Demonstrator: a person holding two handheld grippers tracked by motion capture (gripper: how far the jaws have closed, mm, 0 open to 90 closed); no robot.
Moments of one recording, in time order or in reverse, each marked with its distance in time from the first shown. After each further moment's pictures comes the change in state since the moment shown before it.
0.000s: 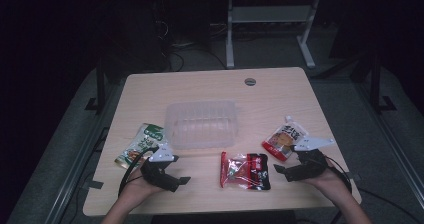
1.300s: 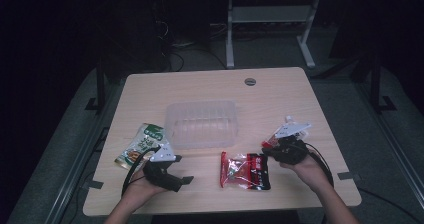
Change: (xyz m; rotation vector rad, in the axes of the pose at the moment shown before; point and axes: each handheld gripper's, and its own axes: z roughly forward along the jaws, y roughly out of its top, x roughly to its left) left arm -0.006 0.004 0.002 -0.046 -0.016 -0.019; right arm 0.009 0.046 0.030 0.085 0.115 0.012
